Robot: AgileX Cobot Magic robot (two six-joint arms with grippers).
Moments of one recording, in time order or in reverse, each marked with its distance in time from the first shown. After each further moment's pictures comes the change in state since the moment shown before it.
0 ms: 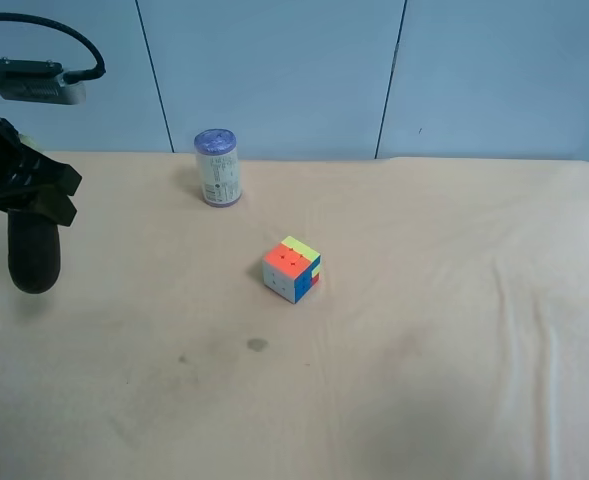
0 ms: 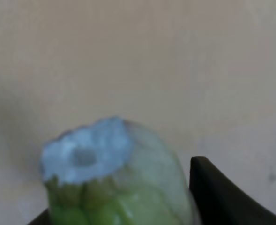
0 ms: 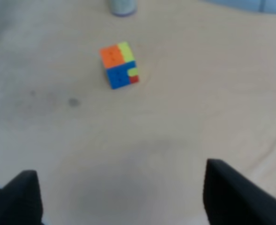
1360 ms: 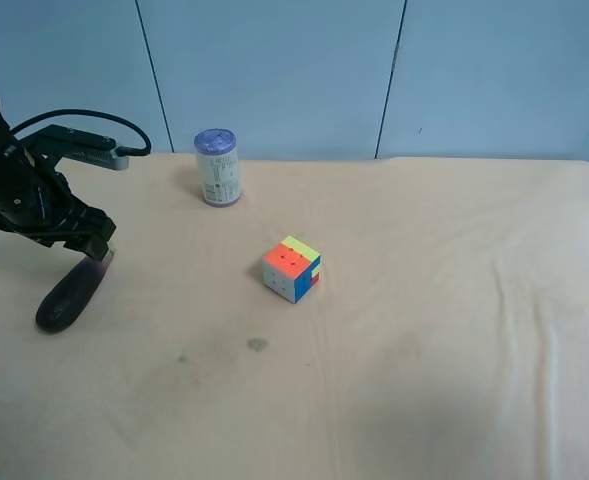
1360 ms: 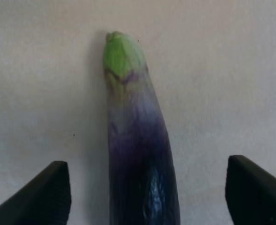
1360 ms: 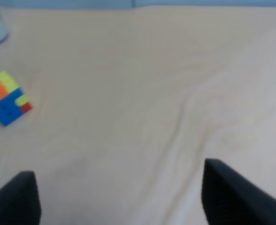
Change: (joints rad) left arm 0.000 0.293 0.000 0.146 -0.209 -0.035; right arm -0.555 0.009 0.070 0.051 -0.071 -0.056
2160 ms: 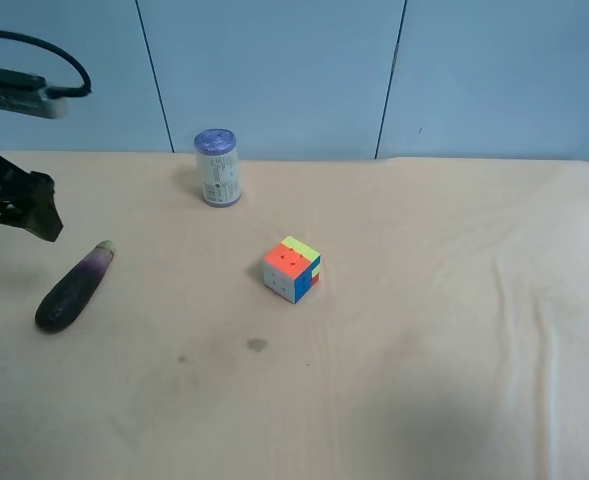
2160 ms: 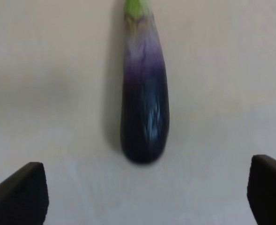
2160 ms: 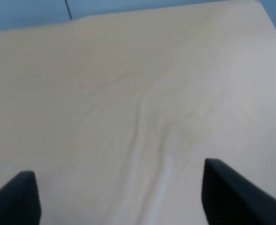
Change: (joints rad) left arm 0.000 -0.371 0.000 -0.007 0.329 -0.036; right arm -0.179 -0.009 0.001 0.000 -0.001 0.000
